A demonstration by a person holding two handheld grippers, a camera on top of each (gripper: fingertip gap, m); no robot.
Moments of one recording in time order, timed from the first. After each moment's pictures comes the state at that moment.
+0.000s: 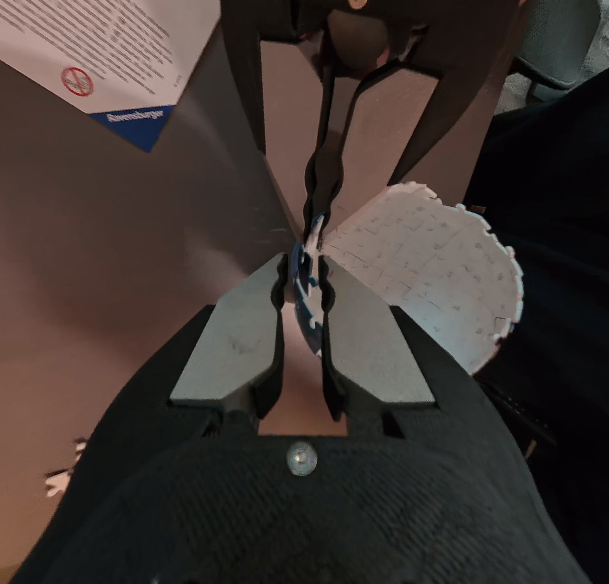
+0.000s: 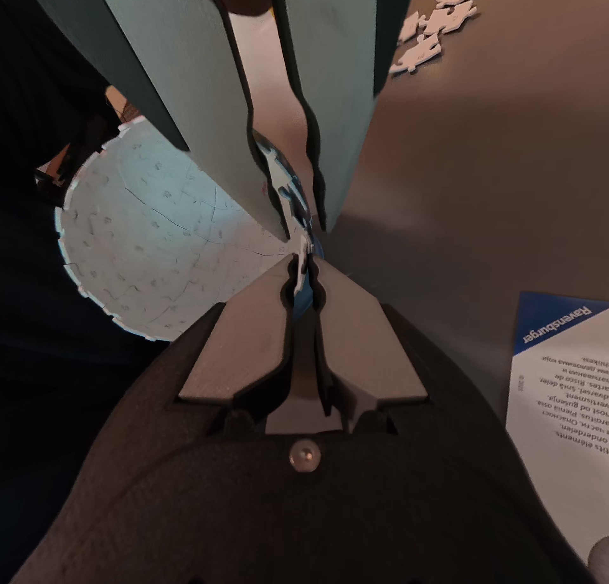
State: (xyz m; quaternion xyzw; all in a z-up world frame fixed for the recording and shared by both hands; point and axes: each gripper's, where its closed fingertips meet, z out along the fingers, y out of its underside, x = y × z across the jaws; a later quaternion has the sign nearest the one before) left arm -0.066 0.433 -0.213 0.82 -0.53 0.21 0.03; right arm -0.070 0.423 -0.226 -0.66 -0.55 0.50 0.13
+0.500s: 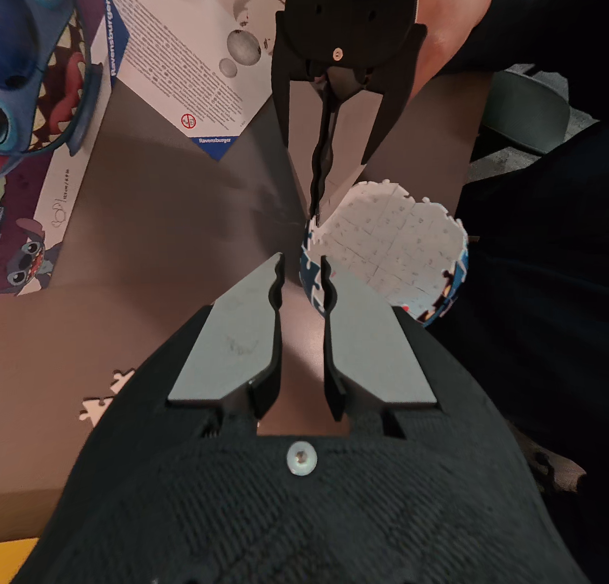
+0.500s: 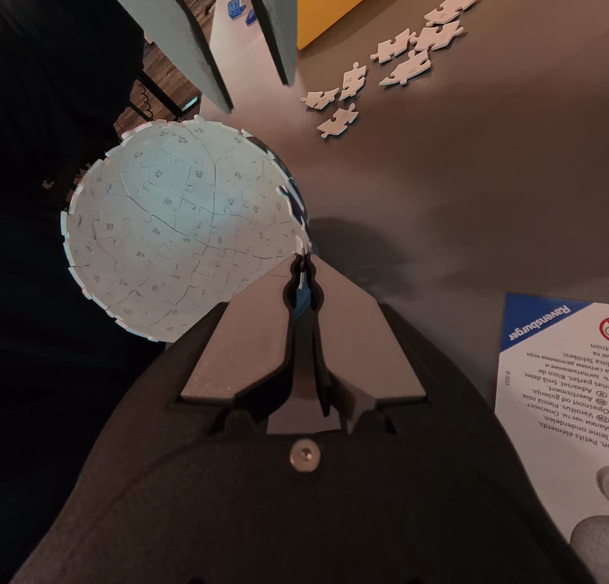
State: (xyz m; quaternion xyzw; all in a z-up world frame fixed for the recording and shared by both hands) left arm -0.093 0.443 -0.152 0.83 -0.49 0.22 -0.12; right arm -0.069 0.426 -0.222 -0.66 -0.55 0.49 0.15
